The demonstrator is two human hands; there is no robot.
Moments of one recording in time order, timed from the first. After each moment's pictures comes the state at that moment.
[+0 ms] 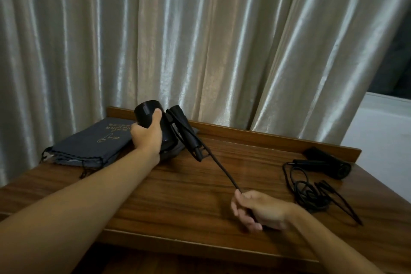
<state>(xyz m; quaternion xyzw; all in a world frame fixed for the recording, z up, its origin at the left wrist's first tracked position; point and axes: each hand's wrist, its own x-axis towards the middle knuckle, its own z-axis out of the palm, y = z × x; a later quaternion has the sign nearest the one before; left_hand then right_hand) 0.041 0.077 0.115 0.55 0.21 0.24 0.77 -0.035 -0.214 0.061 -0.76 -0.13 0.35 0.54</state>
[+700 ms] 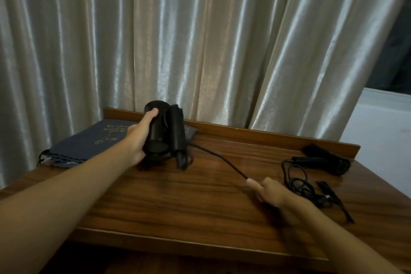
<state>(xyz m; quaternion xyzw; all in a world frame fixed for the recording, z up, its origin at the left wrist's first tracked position) 0.038 0.111 0.118 0.57 0.08 0.01 0.82 0.013 -0.256 0.046 -0.96 0.00 0.11 0.26</state>
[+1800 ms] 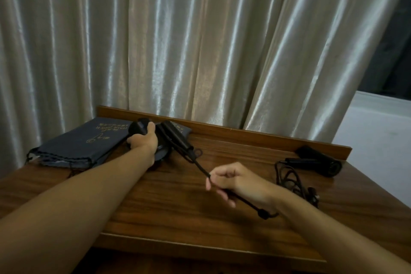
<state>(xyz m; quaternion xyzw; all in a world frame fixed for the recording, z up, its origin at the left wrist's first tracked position) 0.067 0.067 0.096 0.59 0.28 0.13 0.75 -0.038 -0.182 0.109 -0.82 -0.26 0.20 0.47</state>
